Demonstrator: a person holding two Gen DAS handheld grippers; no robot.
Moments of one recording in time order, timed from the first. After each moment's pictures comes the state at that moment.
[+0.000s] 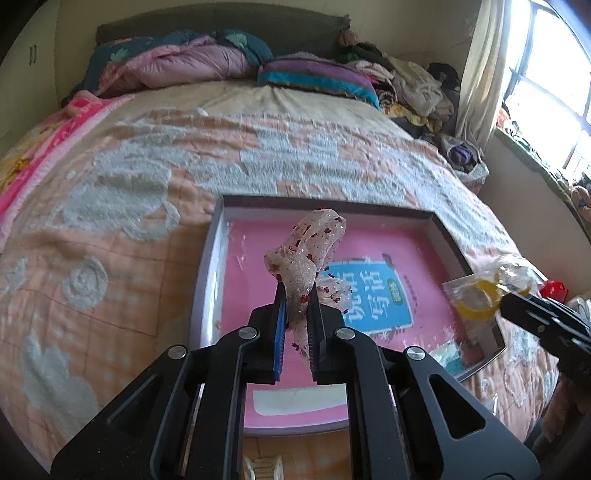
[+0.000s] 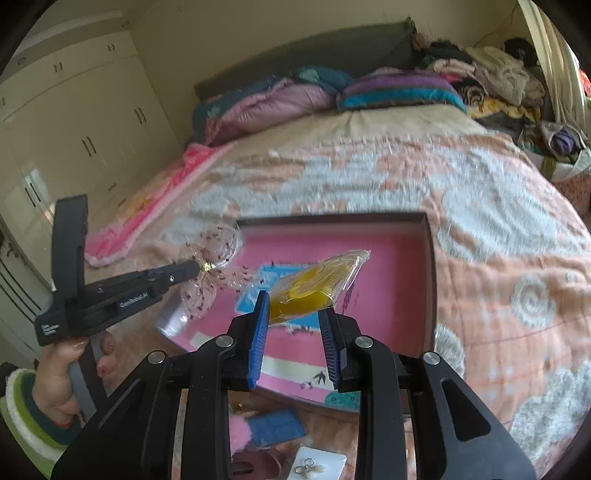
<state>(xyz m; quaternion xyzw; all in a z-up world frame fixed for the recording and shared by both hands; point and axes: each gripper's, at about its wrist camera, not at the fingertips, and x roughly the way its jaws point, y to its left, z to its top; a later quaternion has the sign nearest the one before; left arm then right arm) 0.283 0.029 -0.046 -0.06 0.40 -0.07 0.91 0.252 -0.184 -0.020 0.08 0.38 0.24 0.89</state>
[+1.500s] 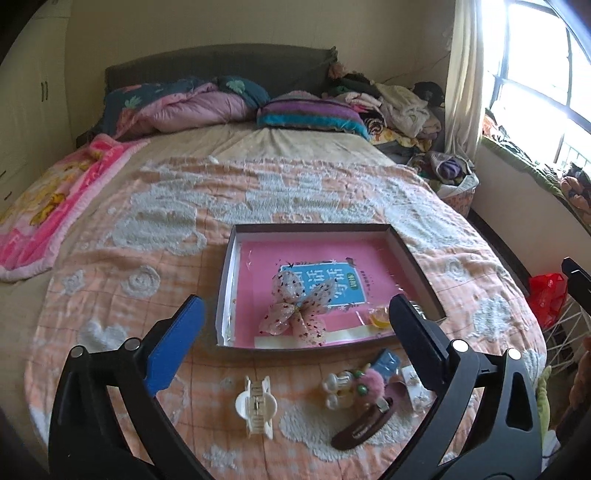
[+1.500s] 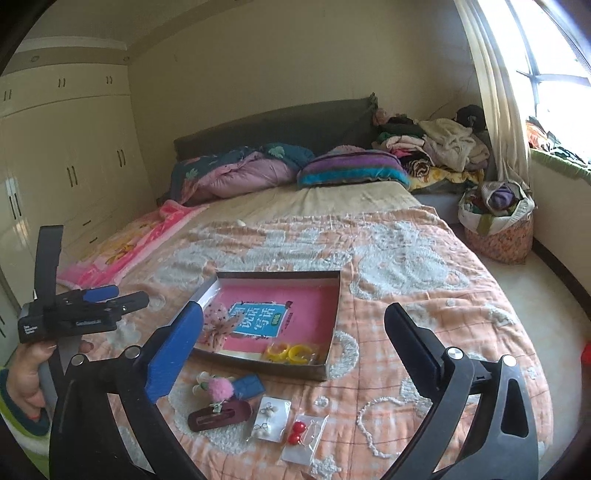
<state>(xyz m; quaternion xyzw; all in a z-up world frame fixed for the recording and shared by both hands) 0.174 0.010 0.043 -0.02 0.34 -0.05 0.94 0.109 -0.263 0.079 0.05 0.24 0.16 0.96</state>
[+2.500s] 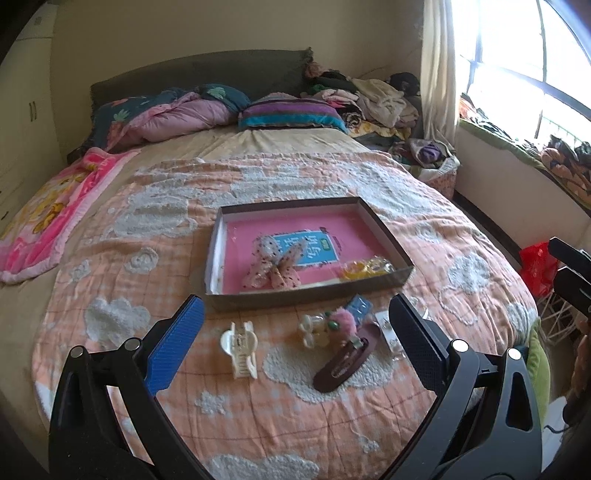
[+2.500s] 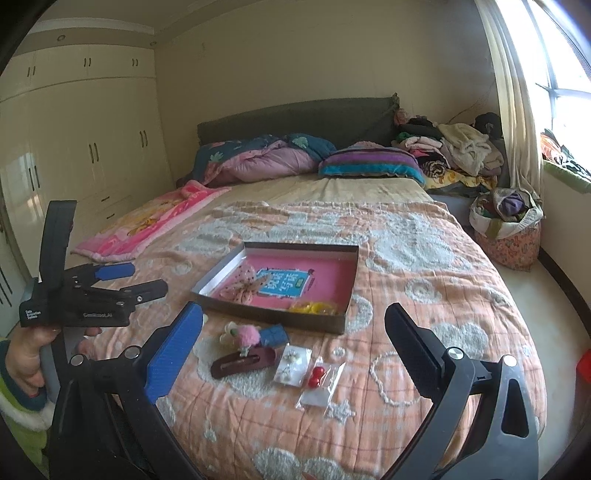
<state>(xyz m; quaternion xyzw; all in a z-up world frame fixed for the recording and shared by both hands) 0.099 -0.015 0.030 0.01 0.33 -0.08 0.94 0.031 -0.248 0.068 0.02 0.25 0.19 0.95</state>
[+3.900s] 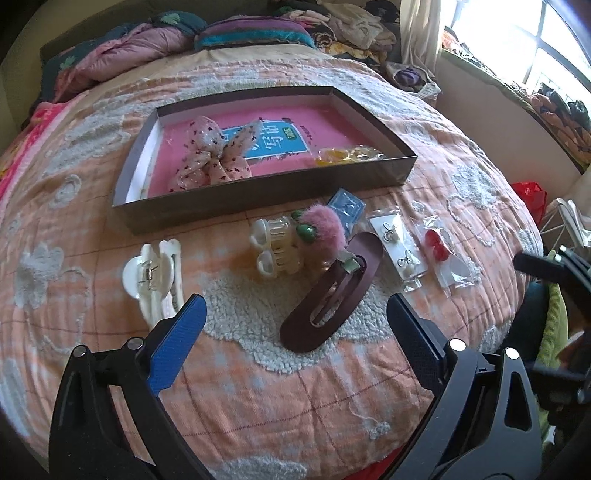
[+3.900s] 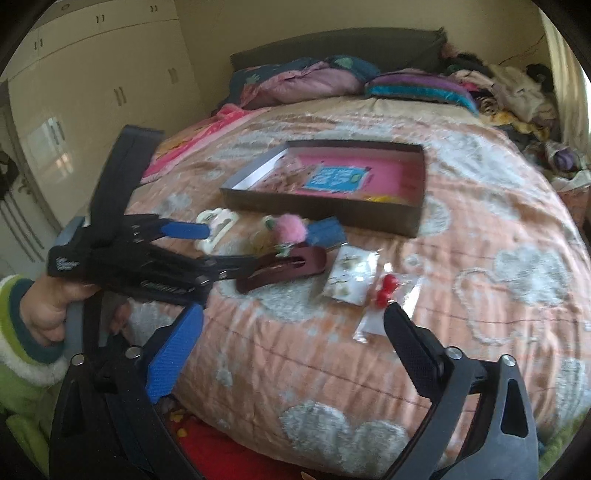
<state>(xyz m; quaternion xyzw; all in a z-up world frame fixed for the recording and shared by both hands) 0.142 -0.038 -0.077 0.02 0.47 -0.14 0.87 0.056 -0.202 -0.039 0.01 0.38 0.29 0.88</state>
